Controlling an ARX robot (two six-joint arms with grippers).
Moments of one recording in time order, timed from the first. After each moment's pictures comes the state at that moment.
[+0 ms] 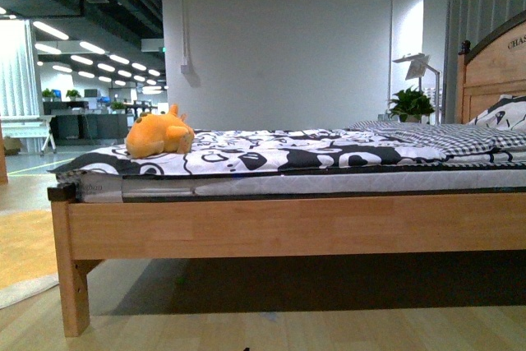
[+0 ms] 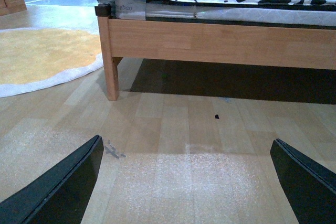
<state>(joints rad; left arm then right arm) 0.00 0.01 0.01 0.00 0.00 0.00 0.00 0.00 0.01 0.00 0.00 0.00</state>
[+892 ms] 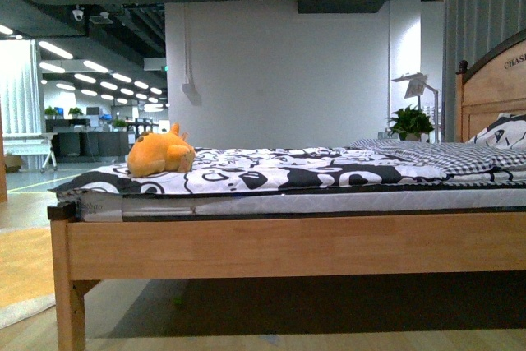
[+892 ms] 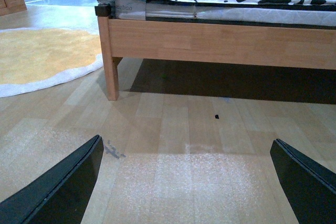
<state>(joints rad) 0.00 0.01 0.01 0.00 0.00 0.00 0.00 0.00 0.01 0.00 0.00 0.00</state>
